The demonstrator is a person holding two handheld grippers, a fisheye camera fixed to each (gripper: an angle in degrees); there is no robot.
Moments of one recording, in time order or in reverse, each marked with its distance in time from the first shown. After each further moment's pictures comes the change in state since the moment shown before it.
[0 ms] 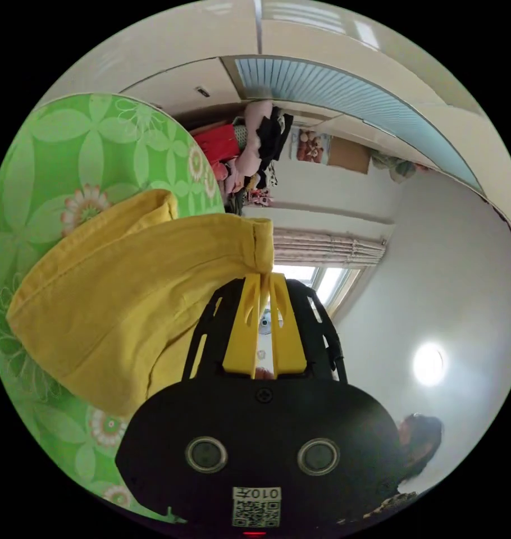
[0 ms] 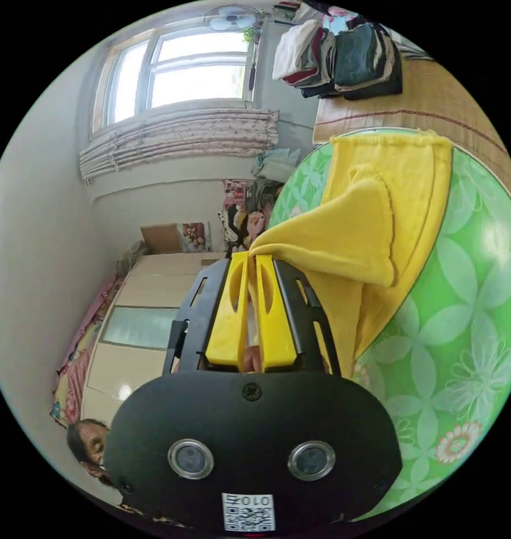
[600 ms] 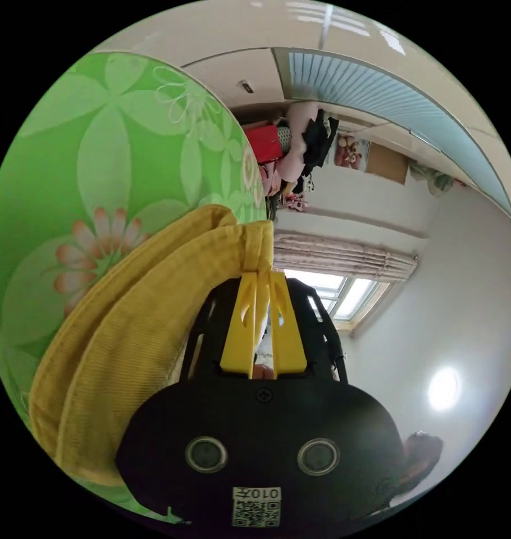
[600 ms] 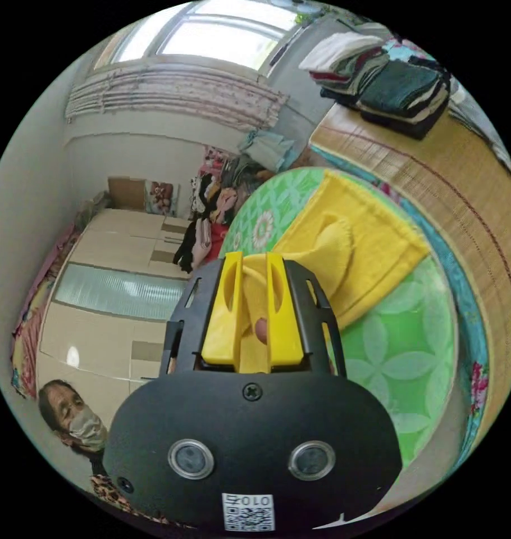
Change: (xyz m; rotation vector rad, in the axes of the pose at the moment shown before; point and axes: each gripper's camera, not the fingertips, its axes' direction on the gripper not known) left arm -0.011 -0.036 0.042 -0.005 -0.074 -0.036; right arm 0.019 -0.046 0.002 -0.063 0.310 -0.205
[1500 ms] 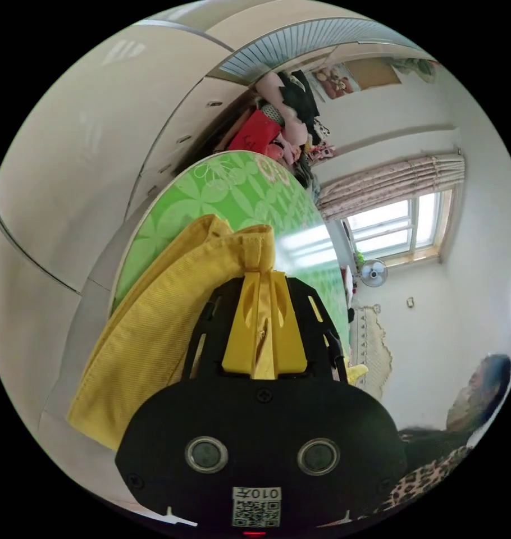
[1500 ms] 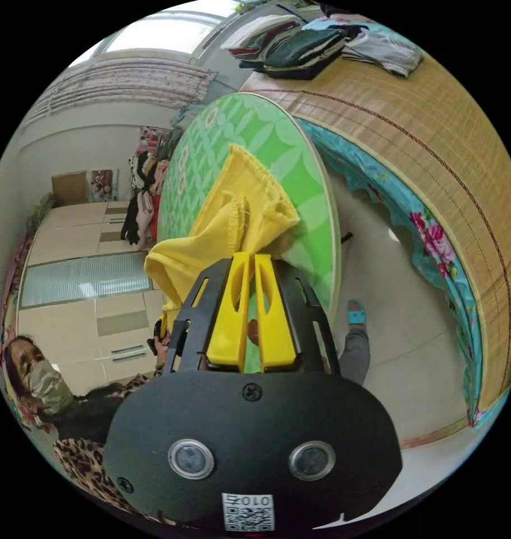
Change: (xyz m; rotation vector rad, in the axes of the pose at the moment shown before) left arm 0.045 0.024 -0.097 -0.176 -0.369 0.430; right arm -0.028 0.181 -0.078 -0.219 0.145 0.166
